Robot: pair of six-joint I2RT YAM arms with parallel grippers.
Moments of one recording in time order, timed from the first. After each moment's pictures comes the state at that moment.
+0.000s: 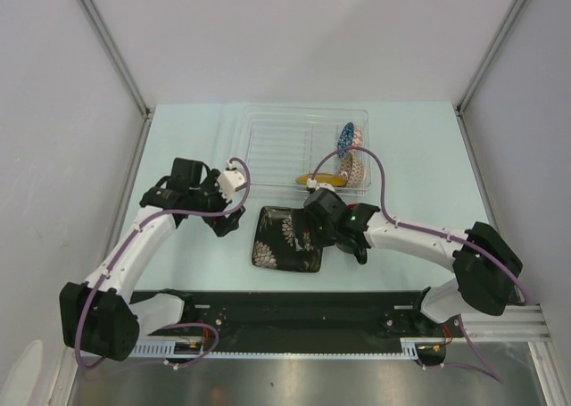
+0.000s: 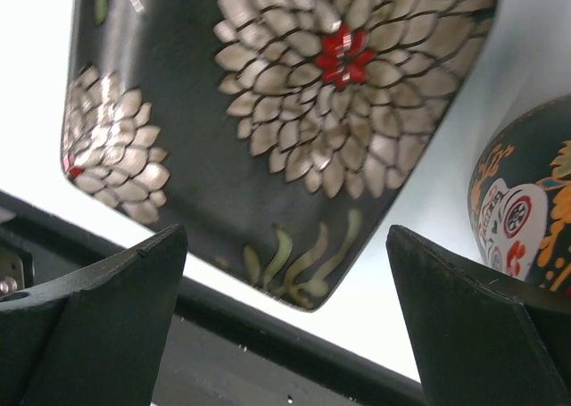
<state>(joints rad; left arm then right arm) -0.24 1.14 0.90 -0.72 0.42 0.62 0.94 1.47 0.95 -0.44 0.10 0.69</state>
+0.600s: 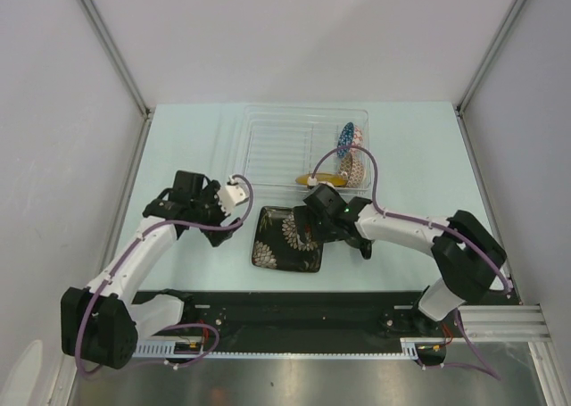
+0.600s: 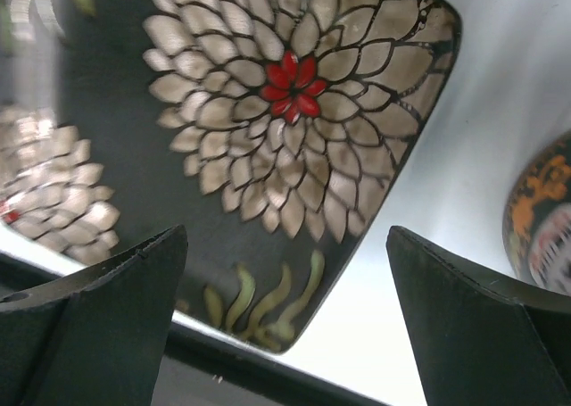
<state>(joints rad) -0.24 1.10 0.78 -0.67 0.34 0.71 0.87 1.56 0.97 -0.43 0.08 0.66</state>
